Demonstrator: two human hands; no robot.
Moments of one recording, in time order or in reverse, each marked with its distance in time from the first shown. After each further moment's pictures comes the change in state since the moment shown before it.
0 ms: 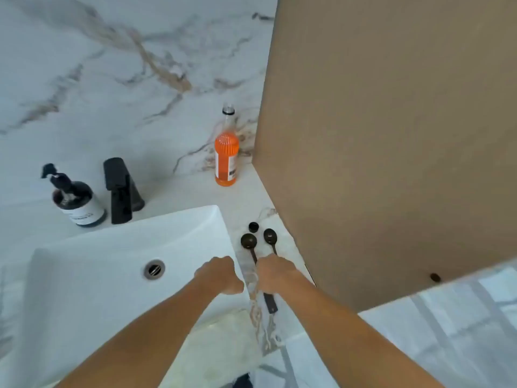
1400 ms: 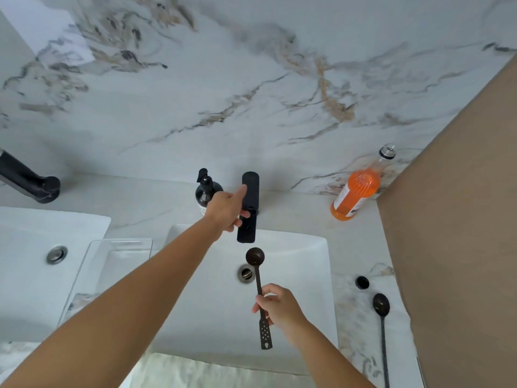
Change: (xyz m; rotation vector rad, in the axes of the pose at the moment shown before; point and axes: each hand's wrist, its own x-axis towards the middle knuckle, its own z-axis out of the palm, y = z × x) left_hand 0.024 -0.205 -0.185 -1.228 0.517 -0.259; right_hand 0.058 -0.171 0.000 1.076 -0.278 -0.136
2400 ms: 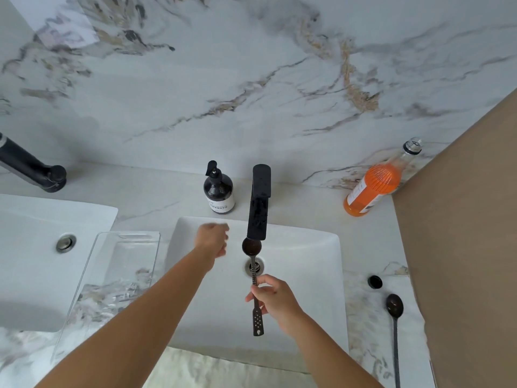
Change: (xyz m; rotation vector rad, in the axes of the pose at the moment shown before) left_hand 0.011 -0.094 -0.011 -0.206 0.131 -0.301; right_hand 0.029 0.000 0.023 0.067 -0.084 -0.005
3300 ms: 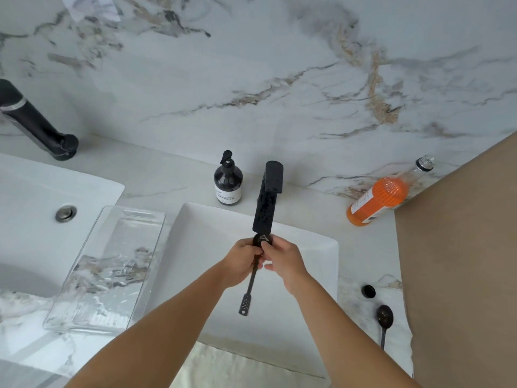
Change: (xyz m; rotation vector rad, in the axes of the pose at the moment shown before) left_hand -0.019 -0.056 0.048 -0.255 -0.532 0.080; right_hand 0.023 -0.059 -0.022 0.010 0.153 -0.124
